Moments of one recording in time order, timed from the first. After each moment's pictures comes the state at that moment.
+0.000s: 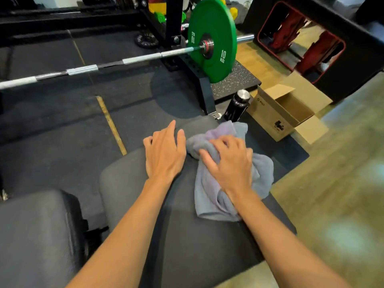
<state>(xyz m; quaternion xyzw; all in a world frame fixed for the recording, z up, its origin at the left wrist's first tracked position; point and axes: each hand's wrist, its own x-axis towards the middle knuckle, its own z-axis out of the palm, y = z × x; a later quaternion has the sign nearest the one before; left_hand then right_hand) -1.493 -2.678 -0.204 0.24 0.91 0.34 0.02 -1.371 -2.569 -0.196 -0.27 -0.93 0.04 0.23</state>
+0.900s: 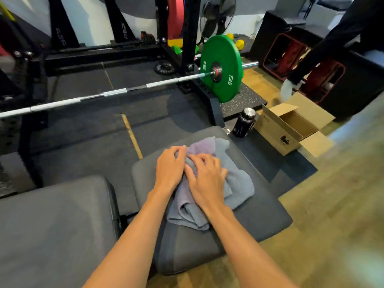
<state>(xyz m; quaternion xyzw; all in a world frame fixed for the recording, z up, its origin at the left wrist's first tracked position) -1.461 -2.738 -0.175 0.17 0.84 0.50 0.13 -1.360 -2.675 -0.169 -0.28 -0.92 0.22 0.18</state>
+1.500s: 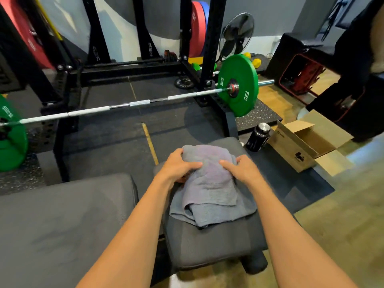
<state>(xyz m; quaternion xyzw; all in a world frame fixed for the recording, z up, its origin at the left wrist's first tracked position) -1.471 -2.782 -0.128 0.10 0.77 0.54 0.32 -1.368 -2.600 -0.136 -0.41 -0.81 0.42 0.00</state>
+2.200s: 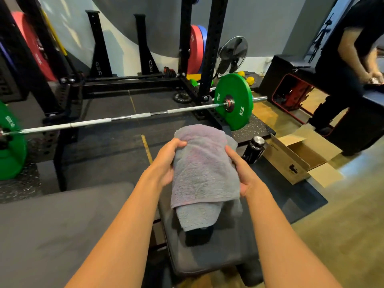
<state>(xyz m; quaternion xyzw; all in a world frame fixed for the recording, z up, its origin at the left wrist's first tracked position) -1.481 -2.803 -0.069 0.03 0.52 0.76 0.40 -1.366 -2.633 -0.078 -0.24 -0.44 0.87 -0.01</state>
